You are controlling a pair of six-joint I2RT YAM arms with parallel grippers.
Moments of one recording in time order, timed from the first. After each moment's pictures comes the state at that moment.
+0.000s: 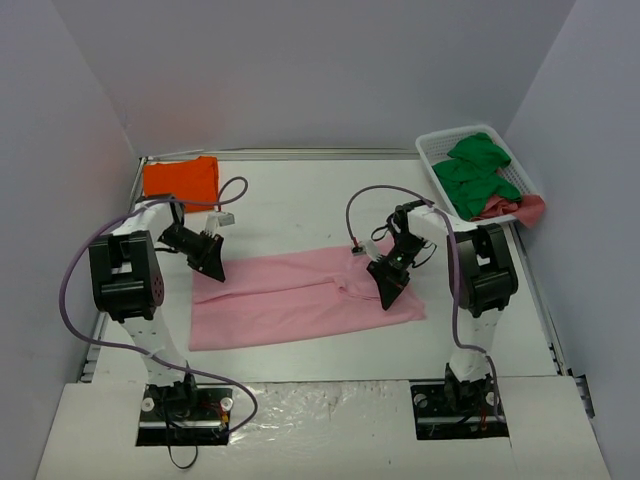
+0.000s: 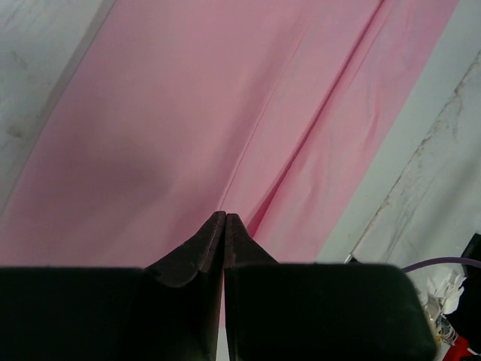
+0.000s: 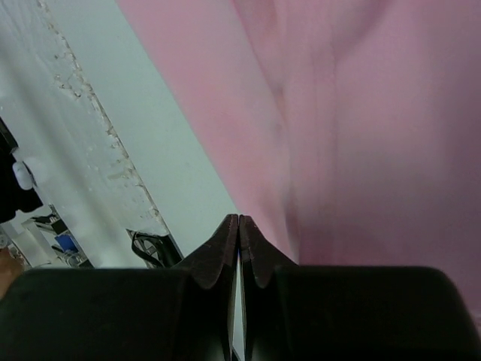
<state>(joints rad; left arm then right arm) 0.13 1.91 1.37 -1.21 0.78 0.85 0.30 1.97 1.29 -1.23 -0.63 -0.81</state>
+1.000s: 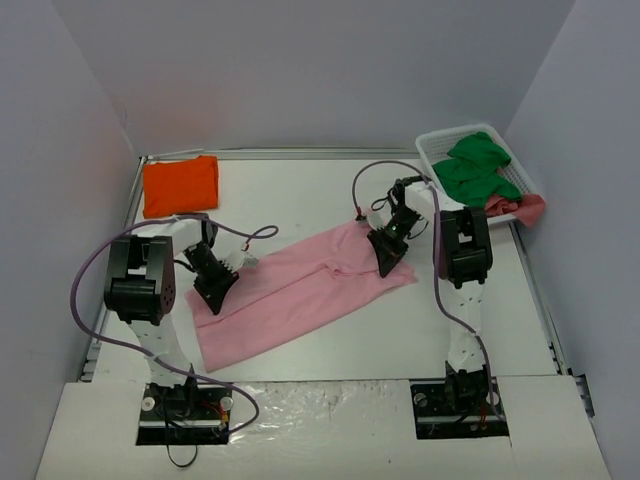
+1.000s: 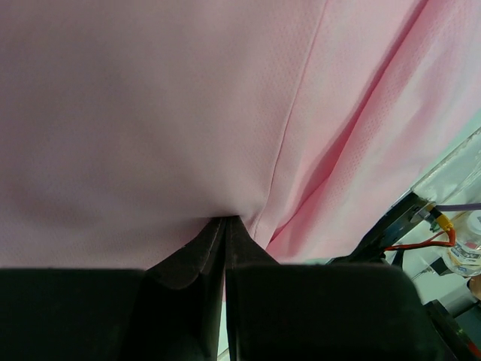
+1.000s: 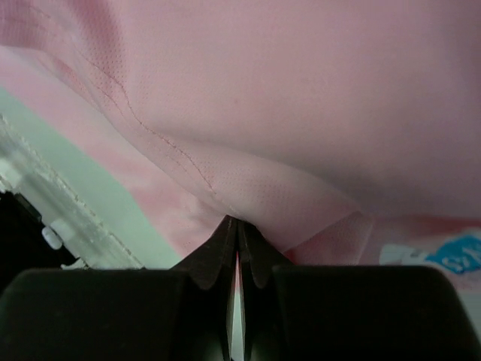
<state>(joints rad) -0.06 1.88 1.17 -1.14 0.36 0.84 0.20 2.27 1.65 -1.26 -0.53 -0.61</state>
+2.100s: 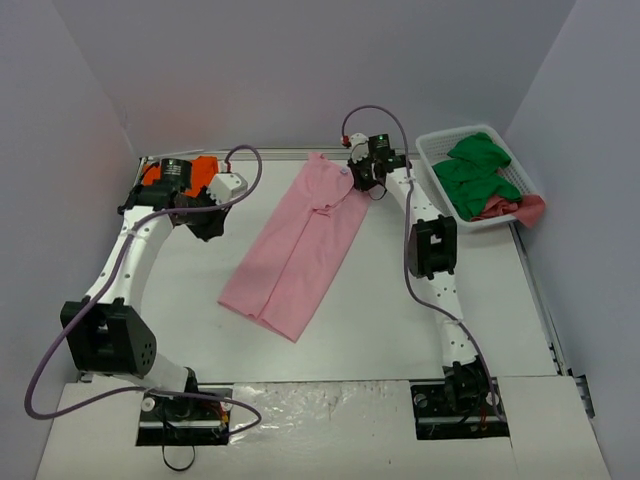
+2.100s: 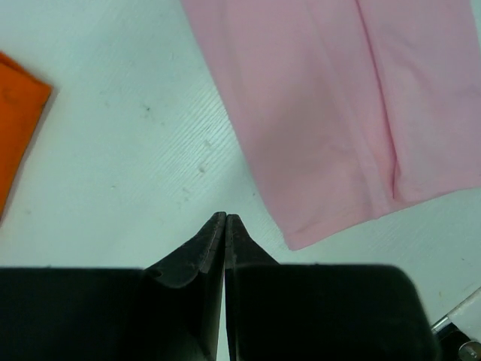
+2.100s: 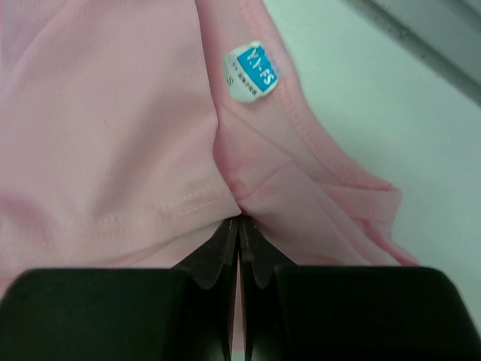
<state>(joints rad) -0.08 1.51 1.45 -0.96 0.45 0.66 0.25 2.77 2.61 -0.67 -0.28 -0.29</state>
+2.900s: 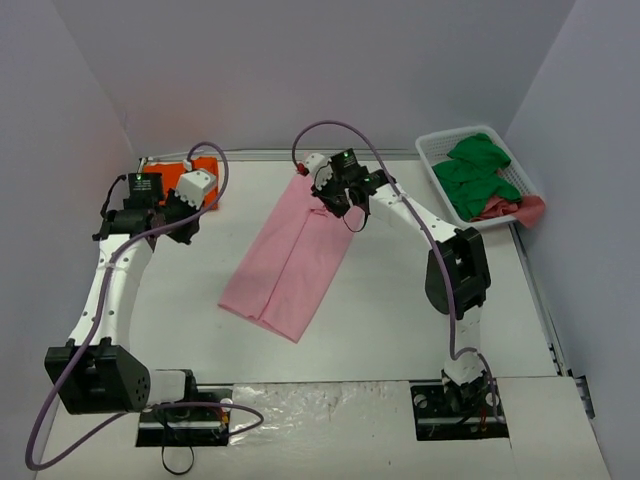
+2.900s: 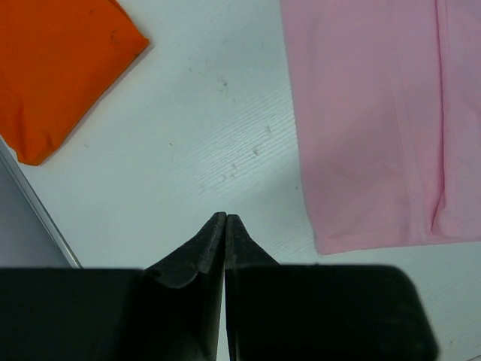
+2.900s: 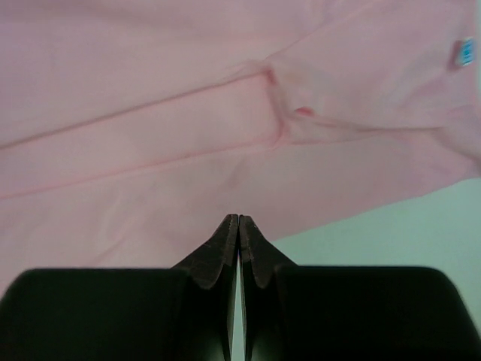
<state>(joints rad) 0.02 1.30 1.29 -0.80 0.33 0.52 0.54 2.05 1.79 -0.54 -0.11 -0.39</state>
